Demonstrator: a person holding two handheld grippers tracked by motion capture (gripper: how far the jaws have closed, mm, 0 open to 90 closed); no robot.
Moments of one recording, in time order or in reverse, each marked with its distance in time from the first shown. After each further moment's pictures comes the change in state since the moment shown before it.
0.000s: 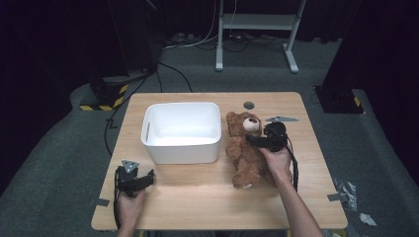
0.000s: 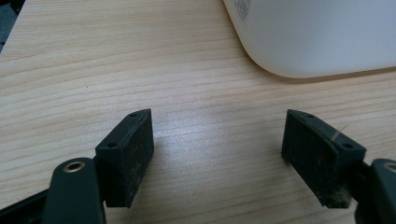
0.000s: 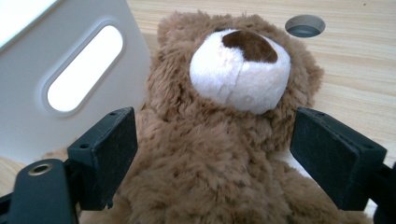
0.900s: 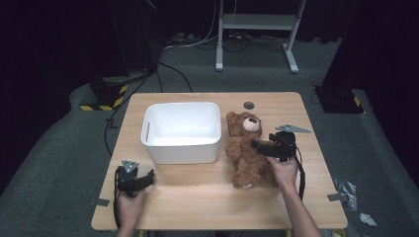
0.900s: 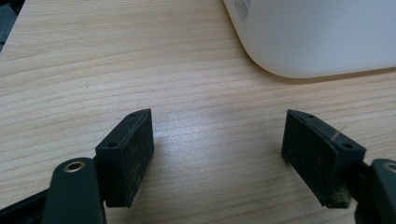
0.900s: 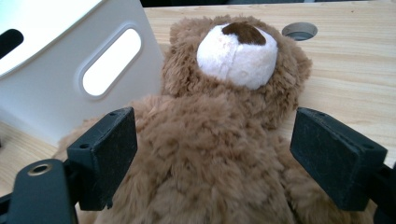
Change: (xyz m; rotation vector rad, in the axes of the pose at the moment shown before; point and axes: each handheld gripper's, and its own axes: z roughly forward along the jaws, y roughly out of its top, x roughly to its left) left arm 0.001 0.000 0.000 0.003 -0.002 0.004; right arm -0.001 -0.023 -0.031 -0.076 0.033 0.021
